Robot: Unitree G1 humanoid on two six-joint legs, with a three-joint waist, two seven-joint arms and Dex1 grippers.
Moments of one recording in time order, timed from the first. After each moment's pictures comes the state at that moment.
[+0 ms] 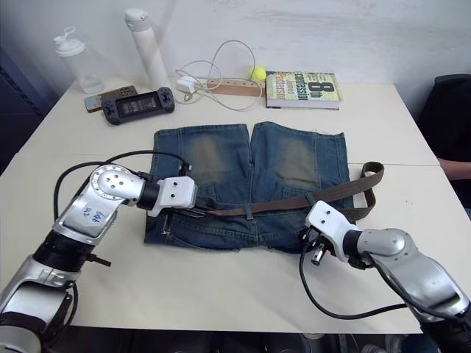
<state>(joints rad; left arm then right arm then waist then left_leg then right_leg) -0.65 0.76 -0.29 0.00 -0.06 0.20 -1.18 -0.13 -0.94 0.13 -0.46 0.34 0.74 0.70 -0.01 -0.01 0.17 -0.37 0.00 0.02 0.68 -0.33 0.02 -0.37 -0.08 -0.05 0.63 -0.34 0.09</state>
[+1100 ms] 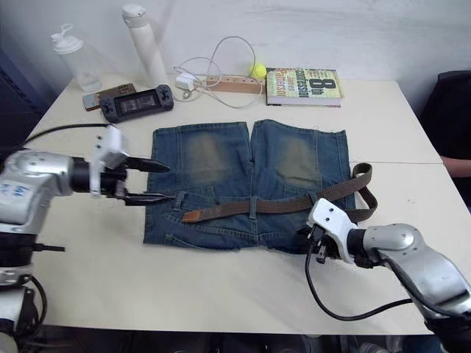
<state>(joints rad) -0.63 0.92 0.05 0.01 -0.42 0.68 -1.23 -0.15 -0.95 0.02 -0.53 0.50 0.79 0.89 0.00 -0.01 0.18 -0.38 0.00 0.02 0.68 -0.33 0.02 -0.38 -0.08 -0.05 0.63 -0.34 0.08</state>
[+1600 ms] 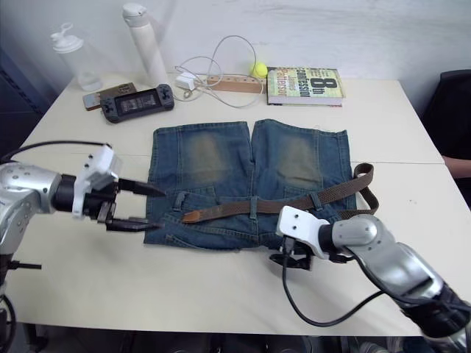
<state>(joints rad) -0.43 1.03 0.06 -0.24 -0.55 0.79 -1.30 -0.33 -0.88 0.33 -0.51 0.25 0.70 0.87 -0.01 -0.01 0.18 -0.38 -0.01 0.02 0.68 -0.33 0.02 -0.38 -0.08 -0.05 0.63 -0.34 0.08</state>
